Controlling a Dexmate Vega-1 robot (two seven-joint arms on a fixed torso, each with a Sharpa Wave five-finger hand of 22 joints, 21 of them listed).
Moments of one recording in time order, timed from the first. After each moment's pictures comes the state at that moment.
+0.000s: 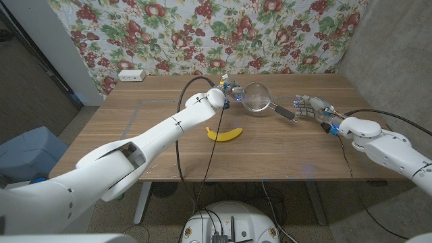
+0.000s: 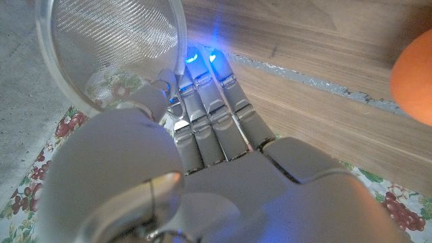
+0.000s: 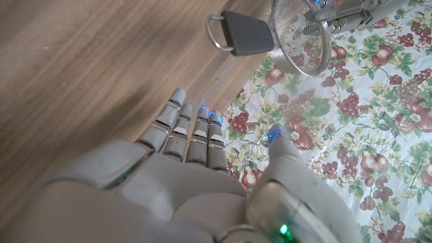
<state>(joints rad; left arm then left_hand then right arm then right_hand) 0.37 0.31 0.88 -1.47 0.02 0.57 0.19 0.97 0.08 0.63 -0.19 0.18 0.96 0.01 0.25 0.20 1.12 -0.08 0.31 0.18 1.10 -0.17 0.41 0.21 0.74 -0.08 0.73 0.27 -1.02 -0.97 -0.26 -1.67 0.65 -0.11 0.05 0.41 0.12 0.40 -0.16 0.21 0.41 0.08 0.20 0.19 0.39 0.06 0.21 0.21 0.26 0.04 0.27 0.35 0.30 0.07 0.51 0.17</state>
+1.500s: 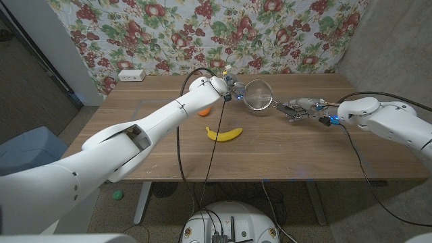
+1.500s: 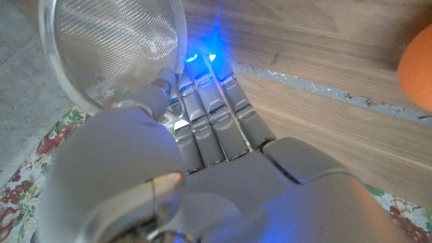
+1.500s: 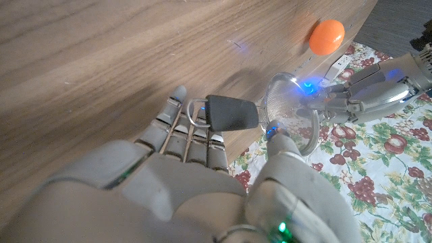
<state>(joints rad) 0.23 0.26 0.92 -1.40 -0.06 0.71 0.07 0.99 0.07 0.62 -0.19 0.19 0.98 0.01 0.23 0.20 1.14 -0.07 0.29 0.19 1.11 -0.17 0.41 0.20 0.74 -0.08 0.76 0.27 -0.81 -1.11 -0.40 -1.80 0.61 -0.42 0.26 0.46 0.12 0.41 -0.17 0.22 0.41 0.07 0.20 0.19 0.38 0.05 0.21 0.21 0.32 0.02 0.30 0.36 0.34 0.06 0.50 0.17</state>
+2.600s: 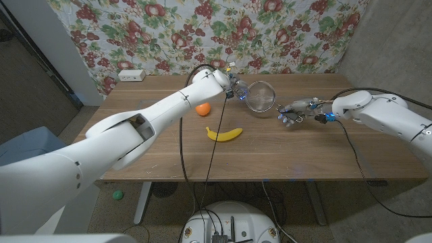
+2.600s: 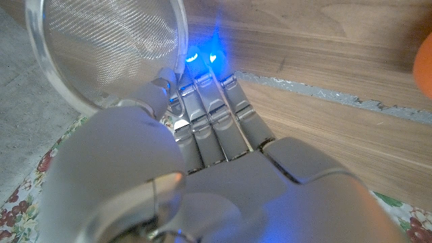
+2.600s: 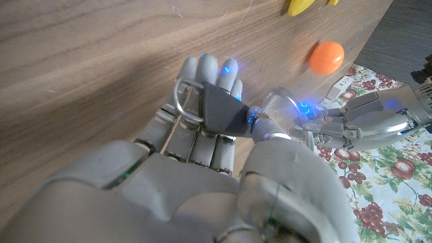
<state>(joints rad) 0.16 0.24 0.97 -1.33 -0.09 0.72 -0.01 1.00 0.07 0.61 -0.19 0.19 0.98 0.01 0.21 0.20 1.14 -0.07 0.28 0.19 1.11 -0.17 0.40 0.20 0.72 -0.07 0.79 0.27 -0.71 -1.08 -0.48 -1.78 0.56 -0.49 0.35 0.76 0.19 0.52 -0.07 0.18 0.91 0.06 0.40 0.32 1.05 -0.06 0.69 0.67 0.96 -0.14 1.04 1.08 0.64 -0.05 0.82 0.25</state>
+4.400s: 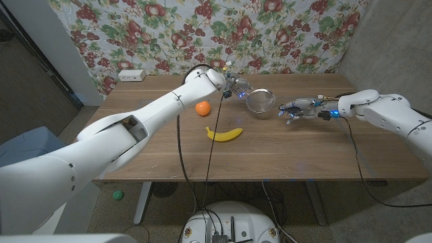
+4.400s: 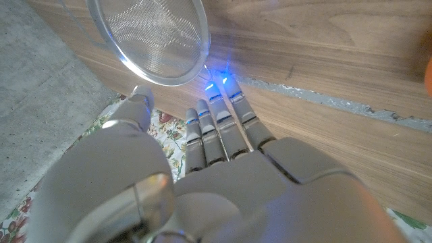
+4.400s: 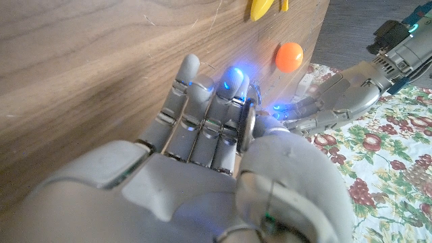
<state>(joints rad) 0.18 0.29 0.94 -1.37 -0.13 0.66 -0.08 0.70 0.02 0.42 -0.15 0.20 0.38 0.05 0.17 0.20 0.44 0.02 0.17 0.20 0.59 -0.05 0.20 0.22 0.31 0.05 0.74 0.19 -0.63 -1.01 -0.49 -1.53 0.65 -0.36 0.60 0.84 0.18 0.50 -0.05 0.21 0.96 0.04 0.43 0.52 1.11 -0.10 0.93 0.92 1.00 -0.15 1.30 1.24 0.61 -0.05 1.05 0.26</state>
